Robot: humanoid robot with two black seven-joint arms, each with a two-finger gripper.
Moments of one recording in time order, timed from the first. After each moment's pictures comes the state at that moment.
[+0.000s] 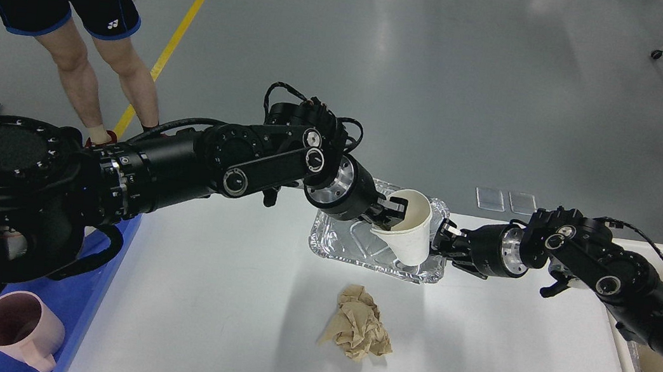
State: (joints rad) left arm -1.38 -0.16 0.02 -0.69 0.71 -0.62 0.30; right arm 0.90 -0.32 0.33 0.75 -0.82 0.57 -0.08
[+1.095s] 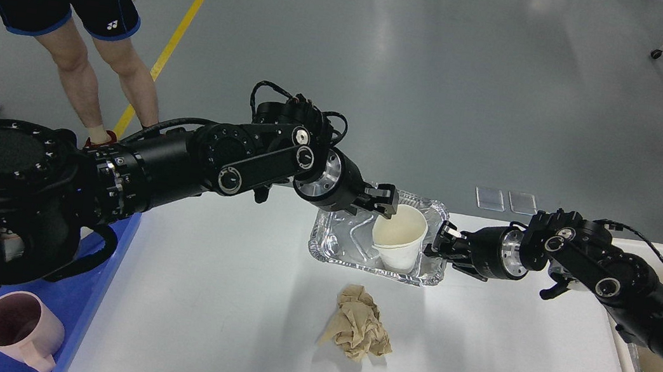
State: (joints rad) left arm -1.38 -0.14 0.02 -0.65 0.71 -0.58 0.30; right arm 0.89 -0.32 0.33 0.75 -0.82 0.57 -0.08
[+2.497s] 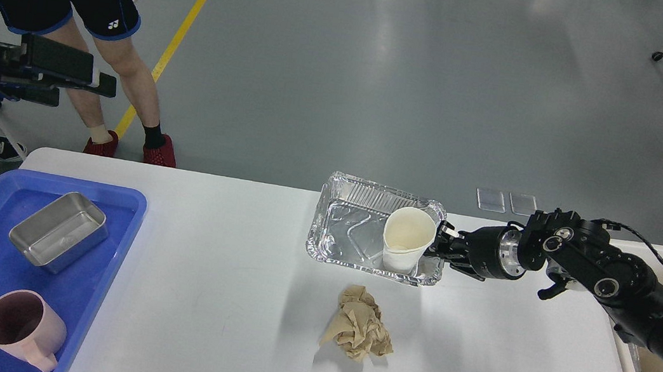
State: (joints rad) left arm -1.53 1.24 -0.03 -1.59 0.64 -0.77 0.25; right arm 0.89 -0.32 0.33 0.76 -0.82 0.57 -0.08
